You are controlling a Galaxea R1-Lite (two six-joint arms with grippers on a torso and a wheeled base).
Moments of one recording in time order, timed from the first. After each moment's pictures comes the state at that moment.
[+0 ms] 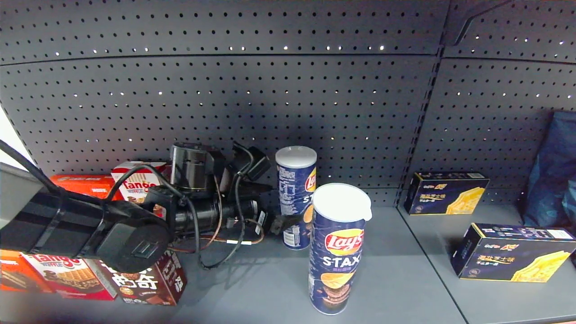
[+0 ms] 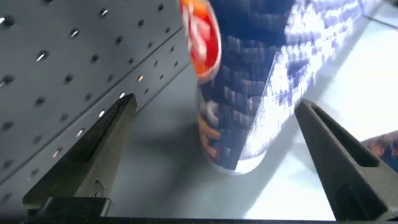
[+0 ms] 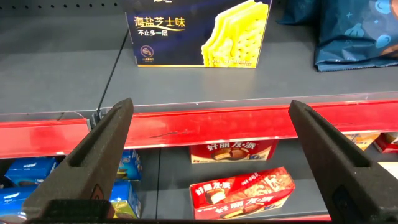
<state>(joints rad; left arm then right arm) -0.46 1.88 -0.93 -0.57 -0.33 0.18 -0.11 0.09 0.00 0.00 0.03 0.00</state>
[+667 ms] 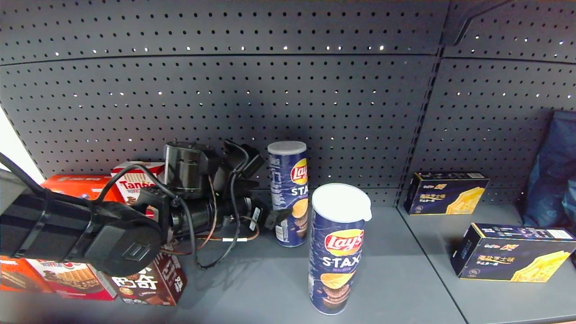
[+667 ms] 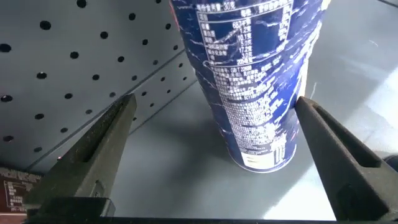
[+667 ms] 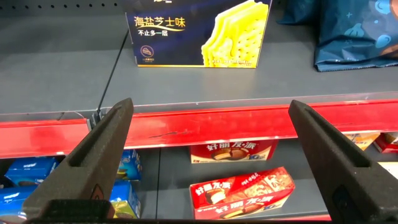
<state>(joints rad) -0.46 1.85 -0.90 -0.57 -0.19 0.18 -0.11 0.09 0.00 0.00 0.03 0.00</state>
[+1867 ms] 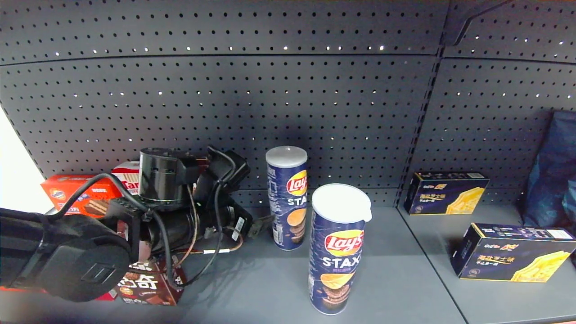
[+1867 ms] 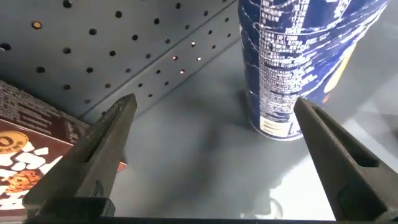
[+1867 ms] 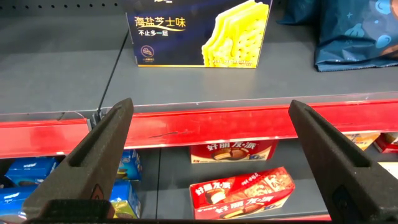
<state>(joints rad) -0.46 1.75 -0.80 -0.56 -0.05 0.25 -0.11 0.09 0.00 0.00 0.03 0.00</state>
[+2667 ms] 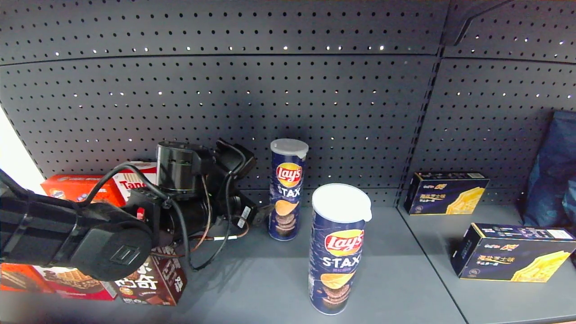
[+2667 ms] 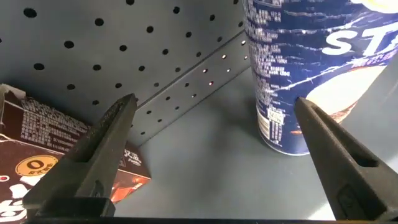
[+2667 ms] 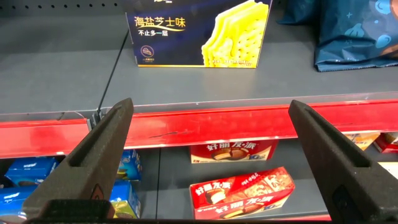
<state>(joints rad) -0.45 1.82 -0.88 -0.56 0.03 0.28 -0.11 0.09 0.00 0.00 0.03 0.00</state>
